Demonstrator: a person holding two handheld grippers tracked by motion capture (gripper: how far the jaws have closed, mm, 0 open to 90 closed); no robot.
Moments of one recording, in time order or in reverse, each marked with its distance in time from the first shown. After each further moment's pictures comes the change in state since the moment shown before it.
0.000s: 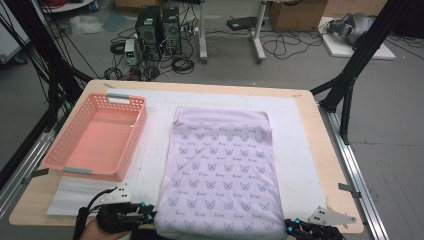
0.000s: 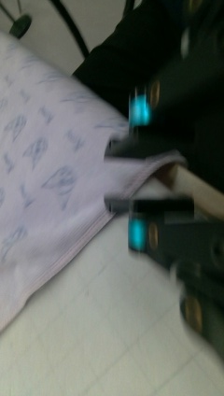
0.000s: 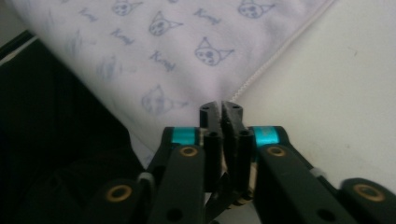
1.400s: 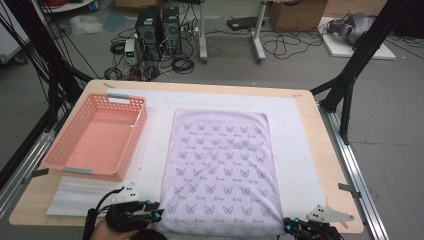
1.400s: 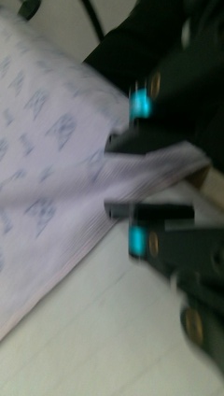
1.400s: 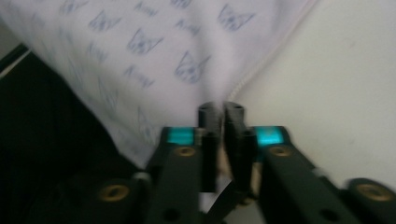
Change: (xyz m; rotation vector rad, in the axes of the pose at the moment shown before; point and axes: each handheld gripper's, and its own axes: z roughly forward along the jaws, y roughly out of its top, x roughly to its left) left arm -0.008 0.007 0.016 -0.024 0.044 -0.016; right arm 0.000 0.003 0.003 -0.012 -0.024 0.071
